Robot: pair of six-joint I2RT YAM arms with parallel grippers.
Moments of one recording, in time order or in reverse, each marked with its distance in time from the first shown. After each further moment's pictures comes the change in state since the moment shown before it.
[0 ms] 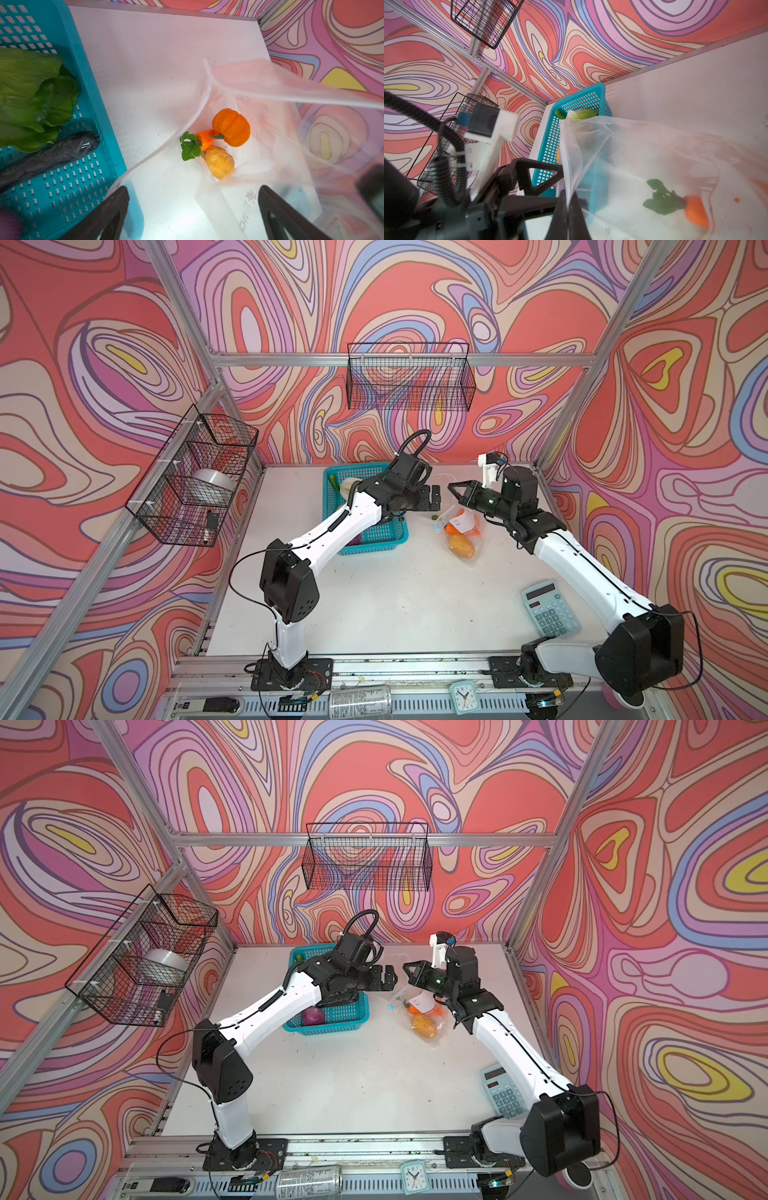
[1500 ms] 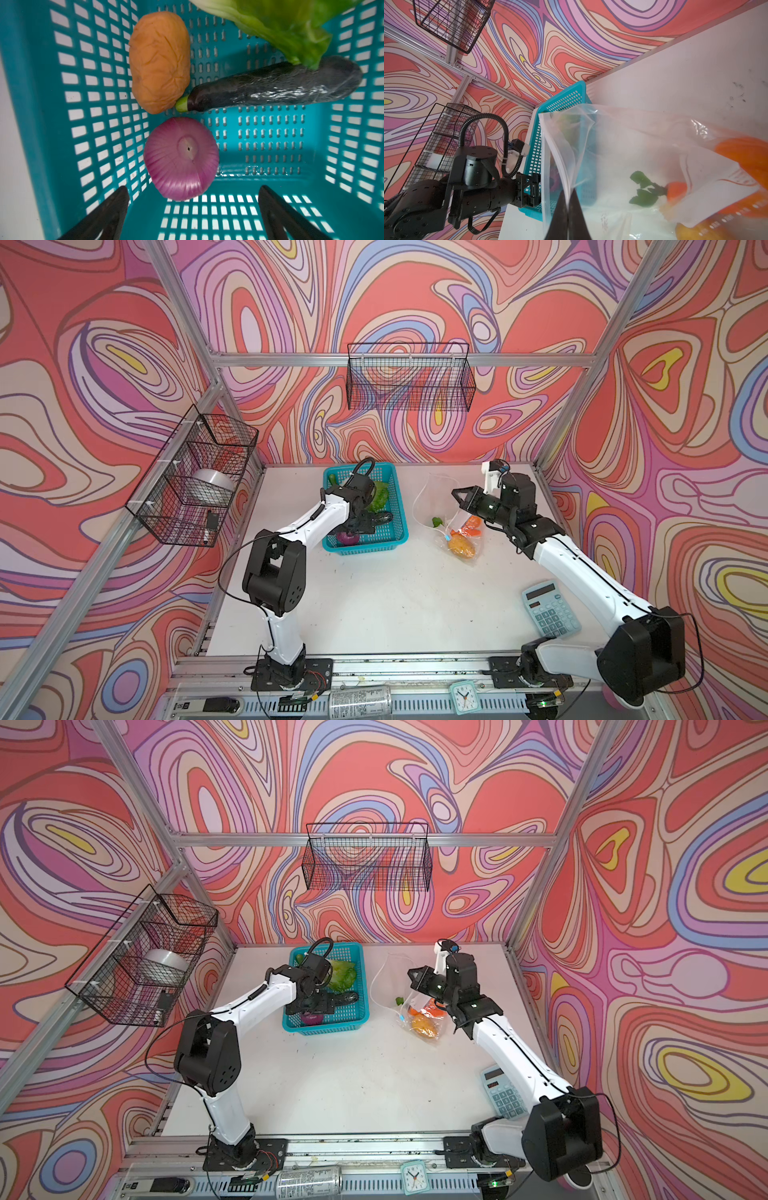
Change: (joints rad) left arm 0.299 0.035 -0.316 -0.227 -0.235 0.105; right arm 0.000 -0.021 -0.064 0.000 0.079 0.036
